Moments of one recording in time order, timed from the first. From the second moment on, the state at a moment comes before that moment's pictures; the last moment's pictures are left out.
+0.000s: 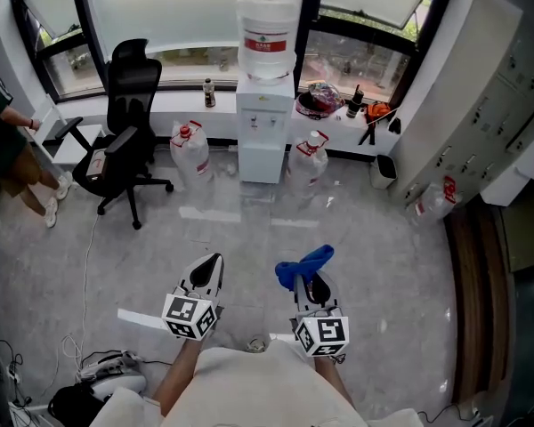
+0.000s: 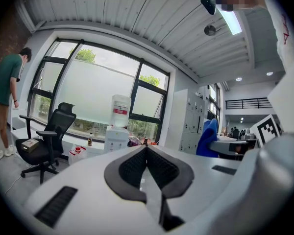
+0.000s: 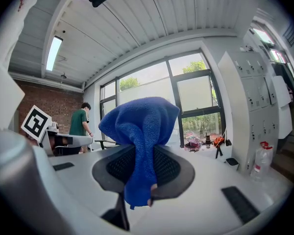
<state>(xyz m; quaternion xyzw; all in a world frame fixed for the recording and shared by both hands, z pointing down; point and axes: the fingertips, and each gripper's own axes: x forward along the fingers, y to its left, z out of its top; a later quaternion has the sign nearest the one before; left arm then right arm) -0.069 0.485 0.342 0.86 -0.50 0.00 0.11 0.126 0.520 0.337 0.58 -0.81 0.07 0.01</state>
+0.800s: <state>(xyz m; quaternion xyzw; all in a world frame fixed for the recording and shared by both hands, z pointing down) -0.056 0.414 0.363 0.86 -0.49 0.00 0.13 0.141 0.454 0.358 0.59 -0.80 0.08 0.02</state>
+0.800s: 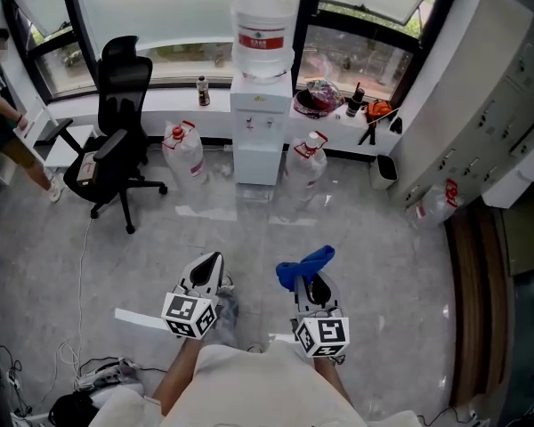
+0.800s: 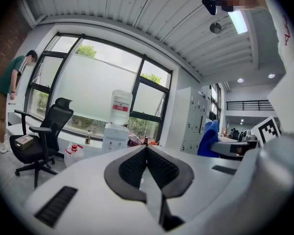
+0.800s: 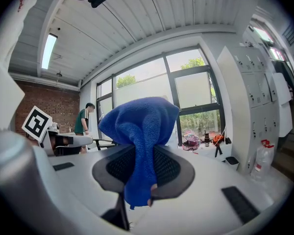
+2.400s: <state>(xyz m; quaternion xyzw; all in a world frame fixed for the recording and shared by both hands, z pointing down) -0.131 0.011 0.346 0.88 -0.44 0.00 0.15 0.056 0.070 0.331 0.62 -0.78 0.08 0.02</state>
